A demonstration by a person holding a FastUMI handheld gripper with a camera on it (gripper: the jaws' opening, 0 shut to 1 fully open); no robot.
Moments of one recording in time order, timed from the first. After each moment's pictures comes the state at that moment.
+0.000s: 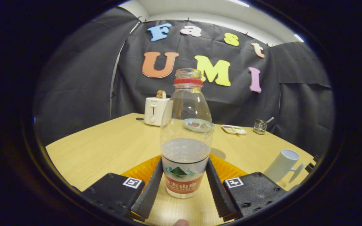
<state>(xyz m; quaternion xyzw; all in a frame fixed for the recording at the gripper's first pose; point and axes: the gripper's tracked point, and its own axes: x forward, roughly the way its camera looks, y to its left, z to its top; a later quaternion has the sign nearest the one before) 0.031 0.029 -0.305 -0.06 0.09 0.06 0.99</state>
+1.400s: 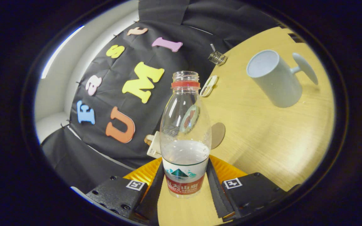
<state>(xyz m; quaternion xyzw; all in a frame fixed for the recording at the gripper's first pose) 0.052 -0.040 -0.283 0.54 0.14 0.04 0.83</state>
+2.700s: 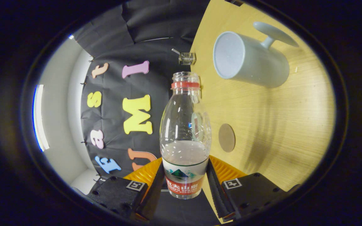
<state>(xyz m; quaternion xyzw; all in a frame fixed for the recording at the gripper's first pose) 0.072 -0.087 -0.259 0.73 0.09 0.02 0.68</state>
